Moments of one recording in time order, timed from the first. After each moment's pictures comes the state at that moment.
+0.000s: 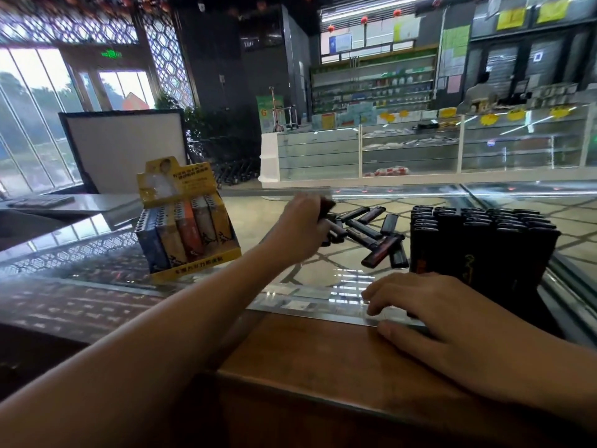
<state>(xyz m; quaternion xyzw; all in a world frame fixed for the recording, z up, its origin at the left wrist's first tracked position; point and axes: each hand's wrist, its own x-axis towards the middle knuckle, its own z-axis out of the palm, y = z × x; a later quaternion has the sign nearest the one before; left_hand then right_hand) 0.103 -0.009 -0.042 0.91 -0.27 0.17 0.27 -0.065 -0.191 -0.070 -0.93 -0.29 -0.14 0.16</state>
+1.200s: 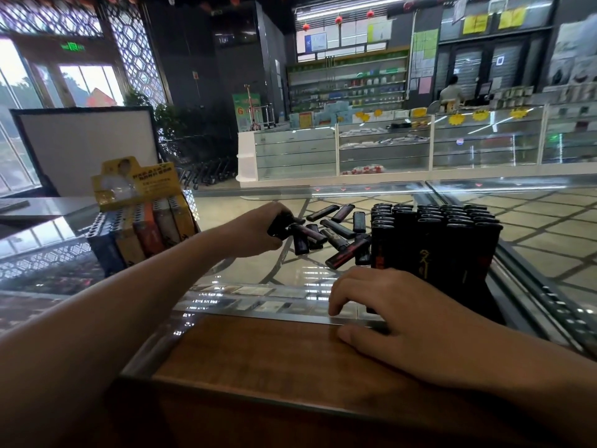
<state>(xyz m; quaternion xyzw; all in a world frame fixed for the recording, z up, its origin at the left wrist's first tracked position) 0.135 0.014 -0.041 0.93 -0.32 0.03 0.18 -0.066 -0.195 -0.069 -0.93 -0.29 -0.12 0.18</state>
